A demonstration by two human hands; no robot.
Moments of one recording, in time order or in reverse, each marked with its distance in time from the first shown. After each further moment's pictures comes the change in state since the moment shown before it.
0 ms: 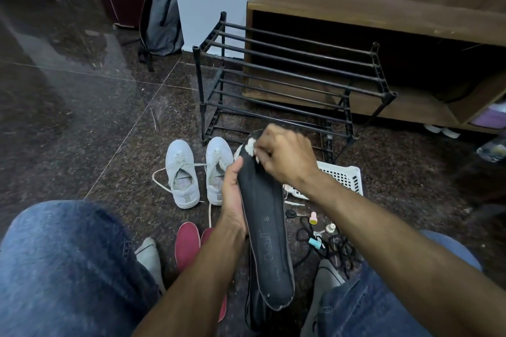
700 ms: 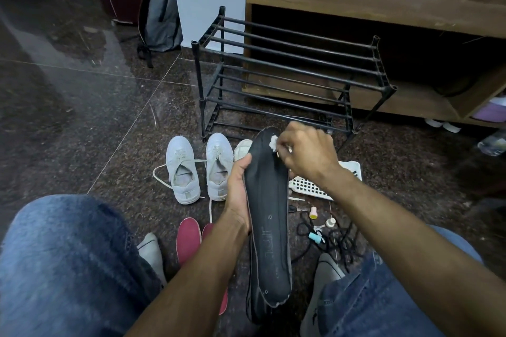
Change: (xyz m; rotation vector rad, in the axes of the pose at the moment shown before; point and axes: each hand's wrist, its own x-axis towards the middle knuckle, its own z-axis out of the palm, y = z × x) left_hand -0.004 -0.005 0.007 0.133 0.016 -0.042; right_hand -0.012 0.034 0.000 -0.077 0.019 0.061
